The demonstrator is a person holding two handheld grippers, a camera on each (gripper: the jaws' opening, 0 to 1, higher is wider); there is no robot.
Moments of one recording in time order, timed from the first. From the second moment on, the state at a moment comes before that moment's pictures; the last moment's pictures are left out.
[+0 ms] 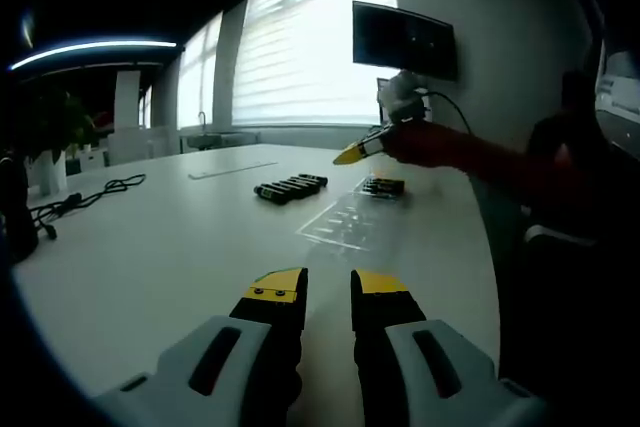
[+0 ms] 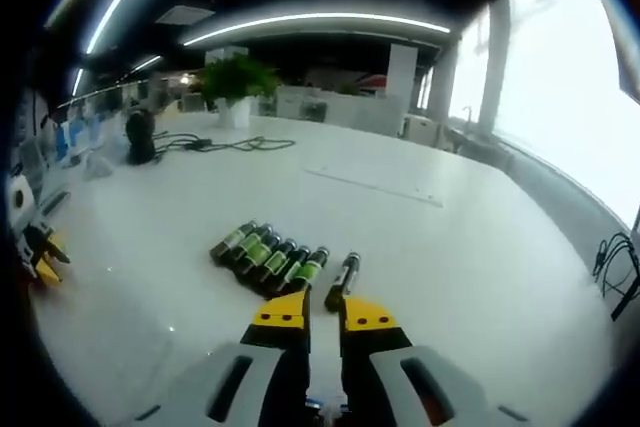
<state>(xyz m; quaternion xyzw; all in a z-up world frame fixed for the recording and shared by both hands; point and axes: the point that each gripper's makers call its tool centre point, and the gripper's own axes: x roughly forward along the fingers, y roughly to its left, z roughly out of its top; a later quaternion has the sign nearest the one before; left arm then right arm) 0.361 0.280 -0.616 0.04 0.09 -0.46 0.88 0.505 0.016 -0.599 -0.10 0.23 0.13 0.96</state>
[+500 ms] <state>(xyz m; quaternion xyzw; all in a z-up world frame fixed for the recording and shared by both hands) 0.361 0.280 -0.616 0.04 0.09 -0.46 0.88 0.543 0.014 -0.620 -0.11 0.25 0.13 0.95</state>
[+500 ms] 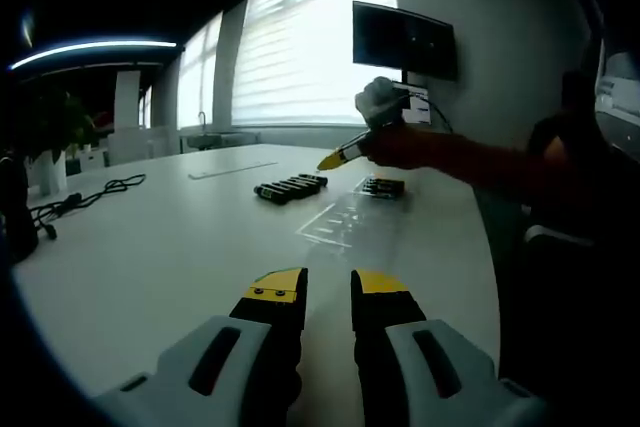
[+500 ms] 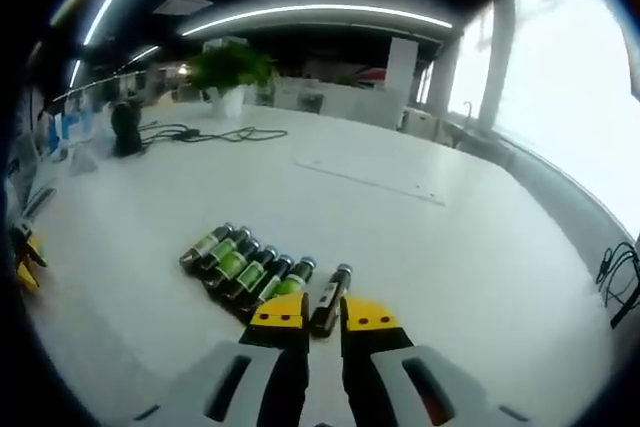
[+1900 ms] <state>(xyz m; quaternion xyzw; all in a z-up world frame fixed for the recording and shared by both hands) 0.360 0.280 -0.616 0.04 0.09 -0.46 0.88 0.550 0.010 -0.637 -0.09 0.28 0.10 0.95</state>
